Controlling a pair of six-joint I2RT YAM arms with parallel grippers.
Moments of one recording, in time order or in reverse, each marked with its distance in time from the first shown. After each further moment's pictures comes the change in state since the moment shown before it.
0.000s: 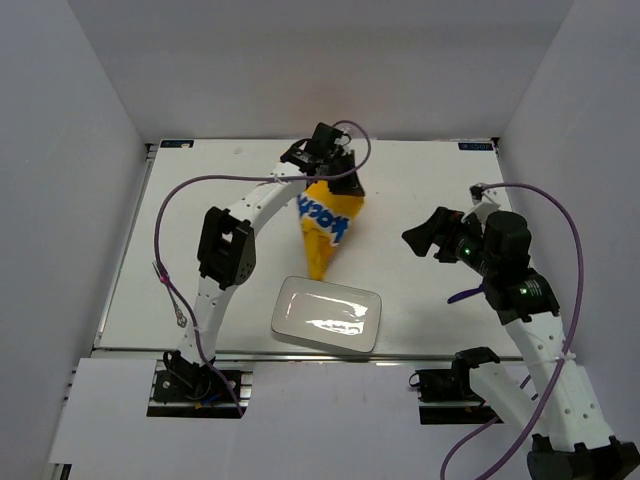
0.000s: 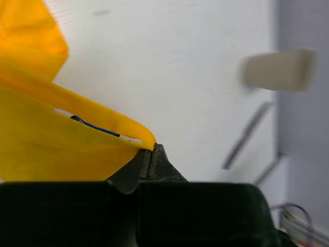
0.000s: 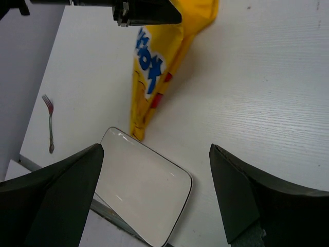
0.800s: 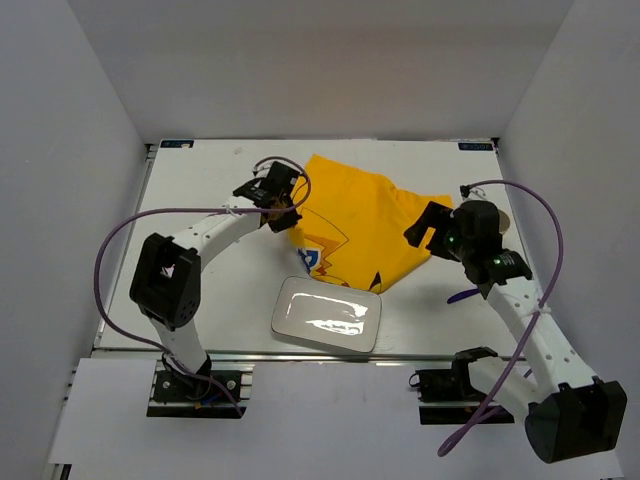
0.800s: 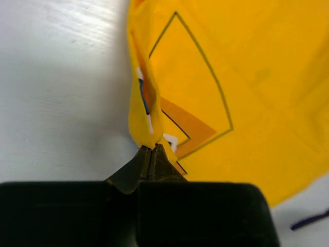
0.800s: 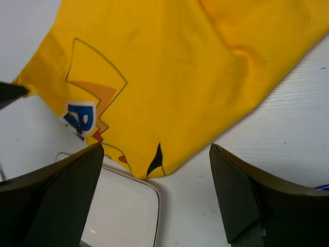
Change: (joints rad) left arm 0.040 -0.582 -0.781 0.111 -0.500 -0.242; right arm 0.000 0.188 -0.051 0.048 0.208 0.071
